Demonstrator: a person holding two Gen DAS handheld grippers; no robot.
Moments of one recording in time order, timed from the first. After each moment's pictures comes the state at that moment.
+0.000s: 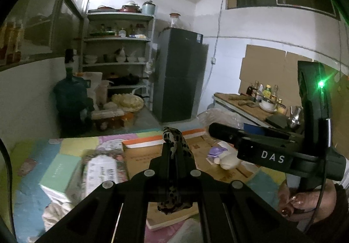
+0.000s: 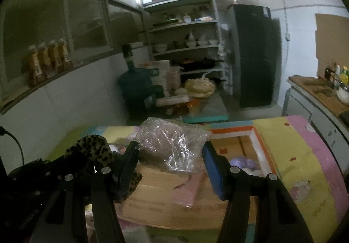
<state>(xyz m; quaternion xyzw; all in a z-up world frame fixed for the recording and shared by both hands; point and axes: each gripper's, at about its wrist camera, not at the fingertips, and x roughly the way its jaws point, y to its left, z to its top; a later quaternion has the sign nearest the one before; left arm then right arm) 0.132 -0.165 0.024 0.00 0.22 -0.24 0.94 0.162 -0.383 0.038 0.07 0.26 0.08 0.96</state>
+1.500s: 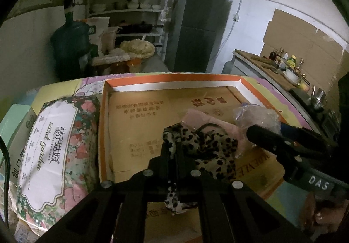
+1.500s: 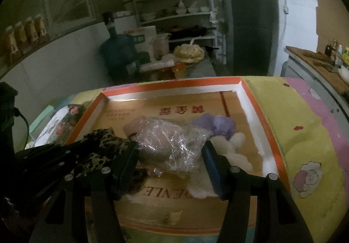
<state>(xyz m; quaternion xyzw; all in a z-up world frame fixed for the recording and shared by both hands) 0.217 -0.212 -0.069 0.00 0.39 -0.19 0.90 0.212 -0.426 -0.052 0.06 0.36 0.07 0.93</state>
